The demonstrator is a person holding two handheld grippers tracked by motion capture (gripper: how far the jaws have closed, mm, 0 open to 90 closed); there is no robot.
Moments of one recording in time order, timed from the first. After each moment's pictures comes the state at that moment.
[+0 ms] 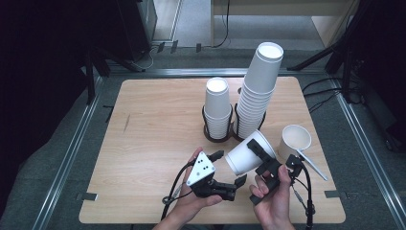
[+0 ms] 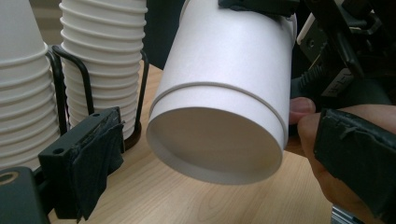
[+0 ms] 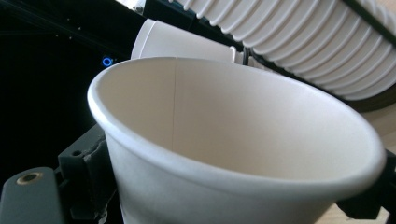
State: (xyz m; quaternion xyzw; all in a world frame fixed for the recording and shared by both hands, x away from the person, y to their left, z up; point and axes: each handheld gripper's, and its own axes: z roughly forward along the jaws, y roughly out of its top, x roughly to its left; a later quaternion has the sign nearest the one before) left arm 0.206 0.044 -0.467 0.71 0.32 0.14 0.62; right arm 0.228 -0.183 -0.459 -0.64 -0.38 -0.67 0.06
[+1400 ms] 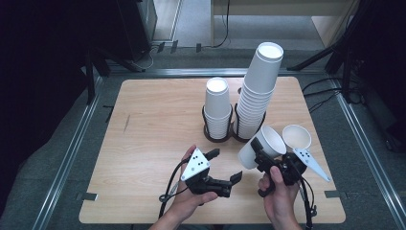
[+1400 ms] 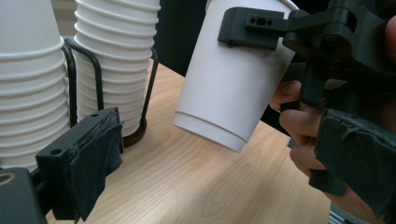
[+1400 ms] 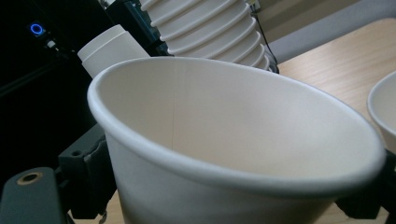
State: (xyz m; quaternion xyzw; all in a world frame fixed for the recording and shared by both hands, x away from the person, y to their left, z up) left arm 0.212 0.055 -0.465 0.70 0.34 0.12 0.62; right arm 0.231 -0.181 -0.456 -0.59 -0.48 -0.61 -0.21
